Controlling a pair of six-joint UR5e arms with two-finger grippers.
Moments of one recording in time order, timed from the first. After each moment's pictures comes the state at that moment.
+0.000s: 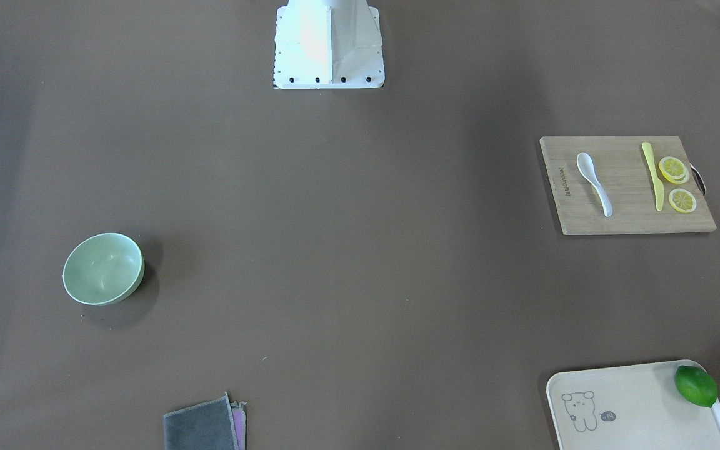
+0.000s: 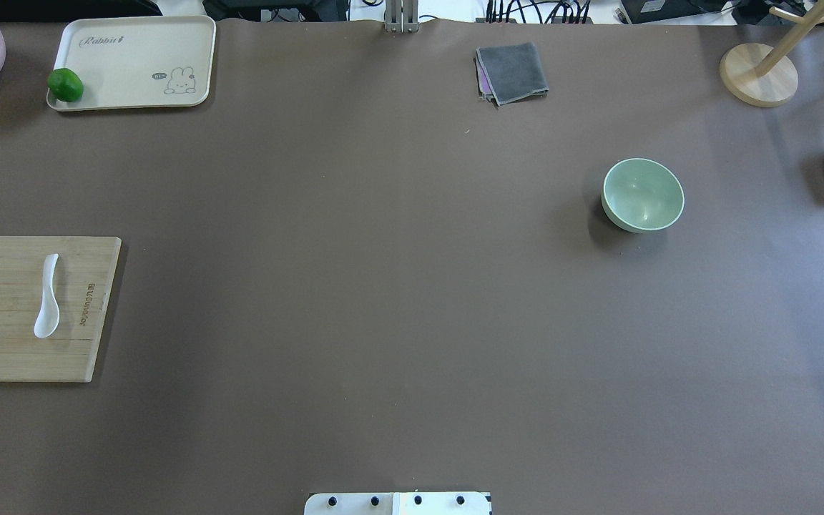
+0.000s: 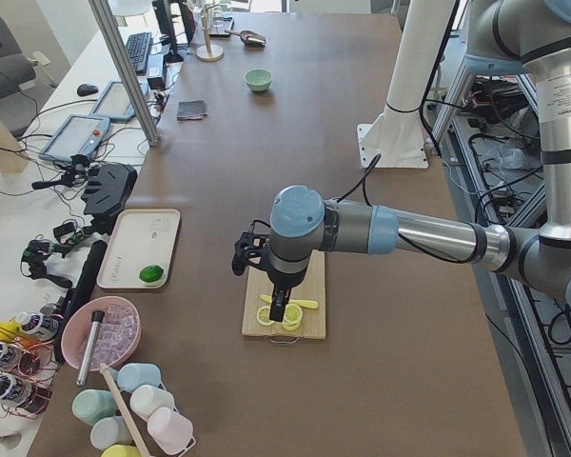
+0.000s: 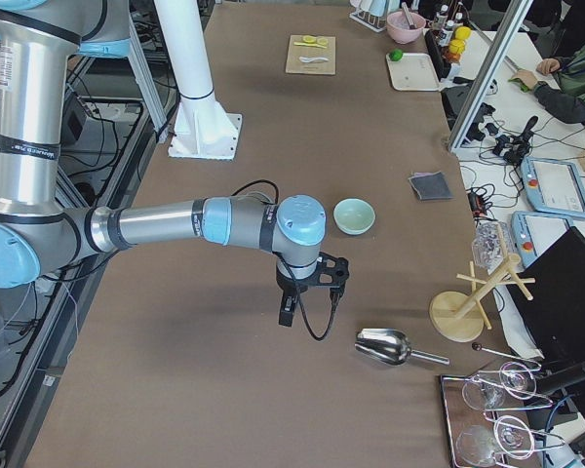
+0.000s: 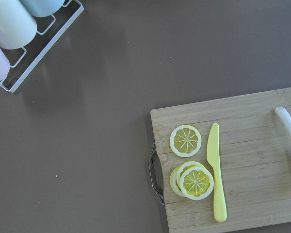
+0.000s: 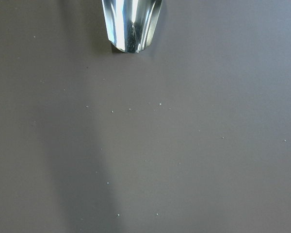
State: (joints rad) left arm -1.67 -1.34 -1.98 -1.46 -2.36 0.19; right arm 1.61 -1.75 1.91 -1.82 2.30 0.07
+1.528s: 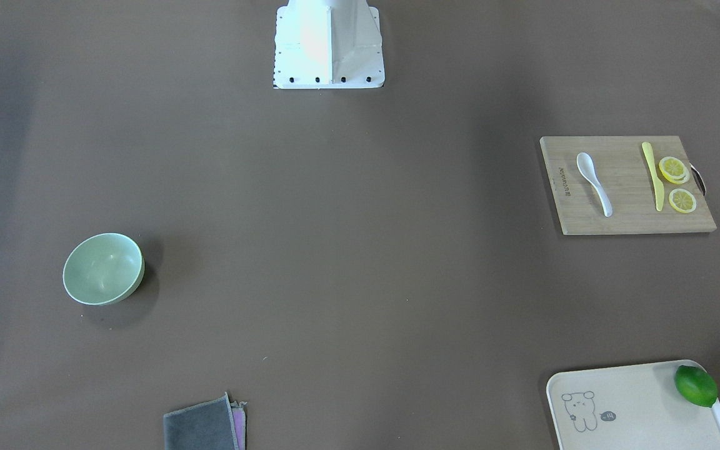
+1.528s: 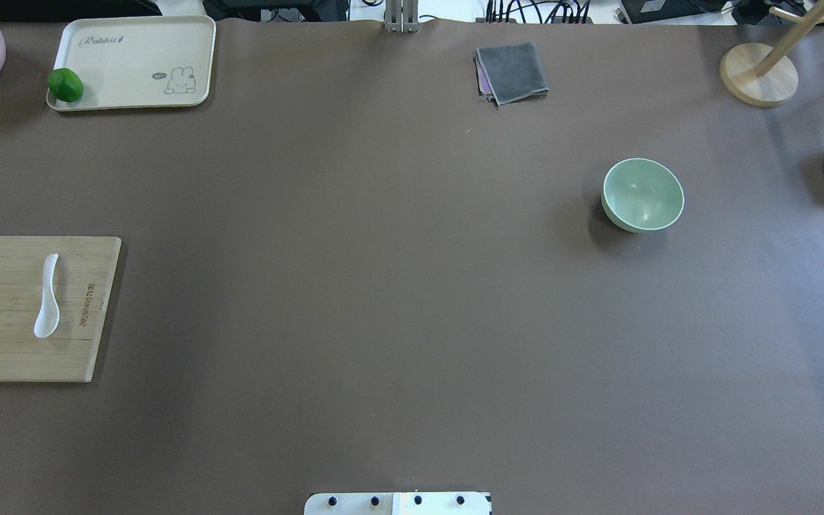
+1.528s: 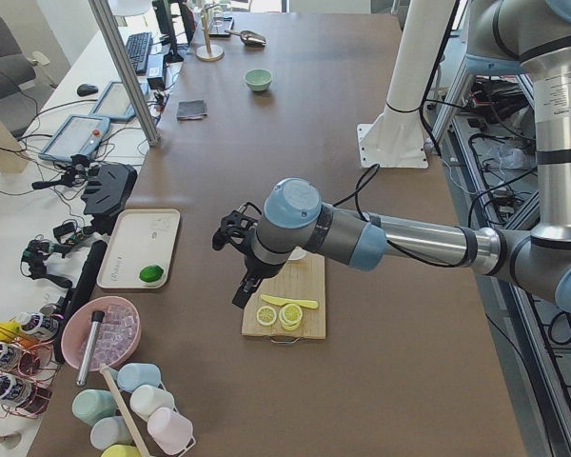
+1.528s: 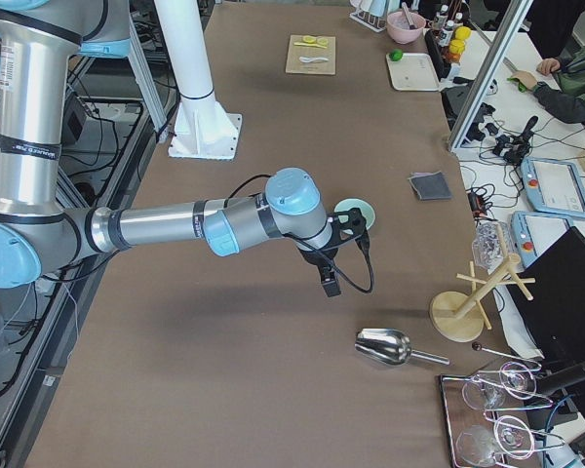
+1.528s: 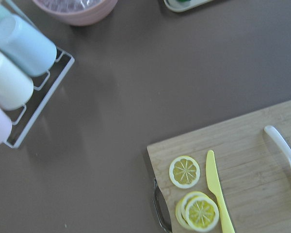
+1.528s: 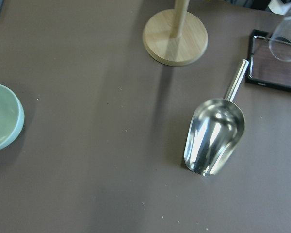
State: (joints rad) left arm -1.67 -1.40 -1.87 -1.84 -2.37 0.21; right arm 1.57 -1.74 1.90 -1.24 2.35 0.08
